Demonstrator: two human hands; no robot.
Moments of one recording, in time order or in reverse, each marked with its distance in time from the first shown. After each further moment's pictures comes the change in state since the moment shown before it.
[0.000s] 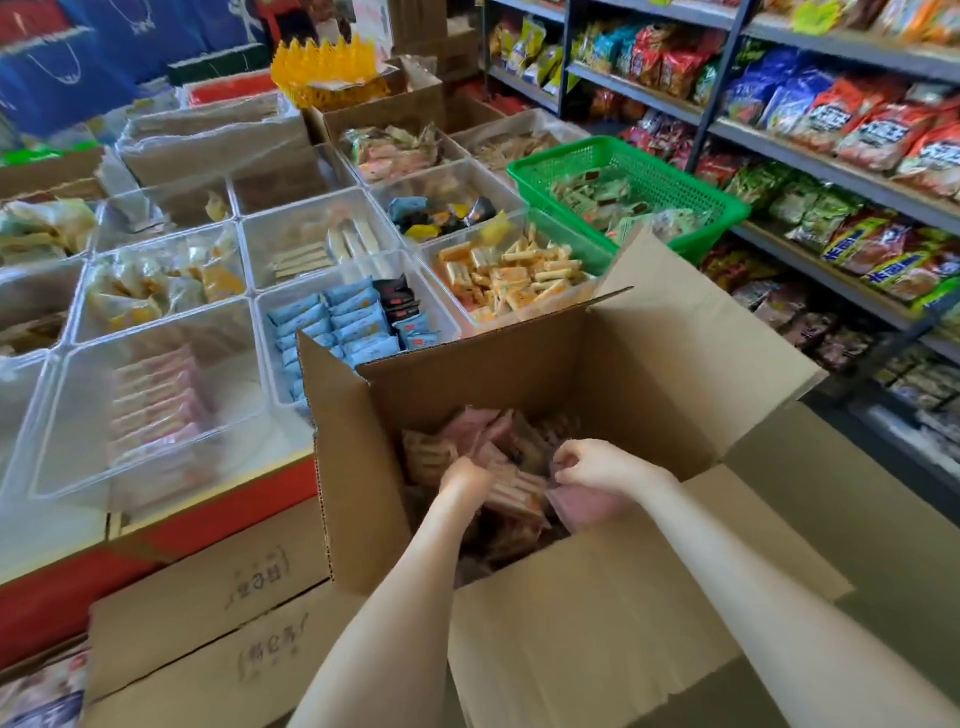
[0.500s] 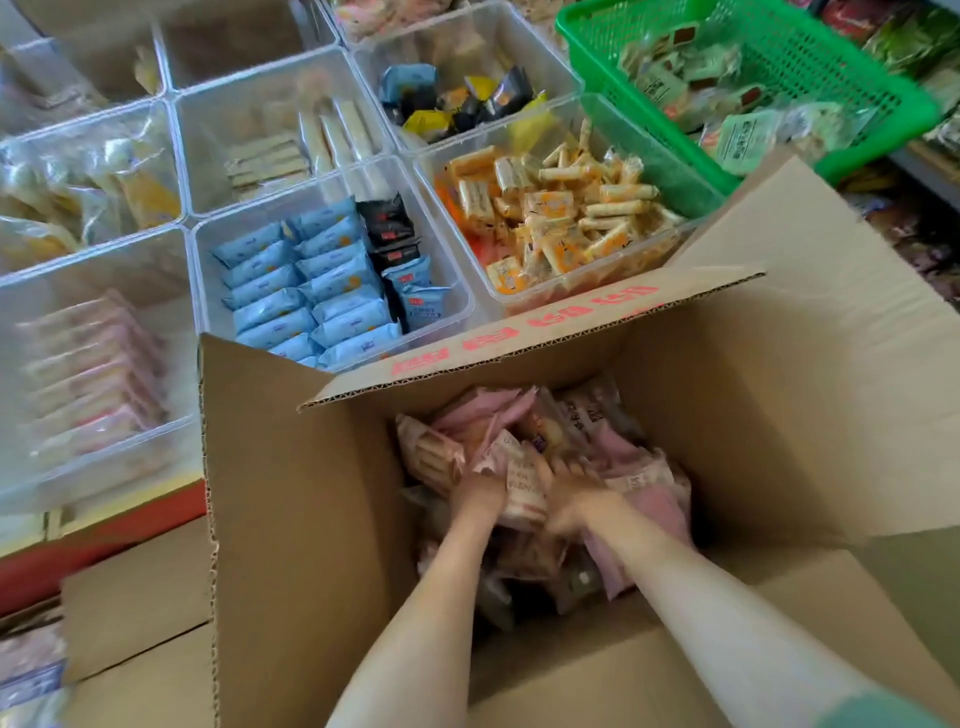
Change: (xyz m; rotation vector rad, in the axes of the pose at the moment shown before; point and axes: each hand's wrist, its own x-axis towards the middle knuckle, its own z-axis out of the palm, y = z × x) left_hand 0.126 -0.011 0.037 -0.012 -0.010 -0.268; right_hand 0.153 0.015 0.069 -0.476 -0.325 -0.014
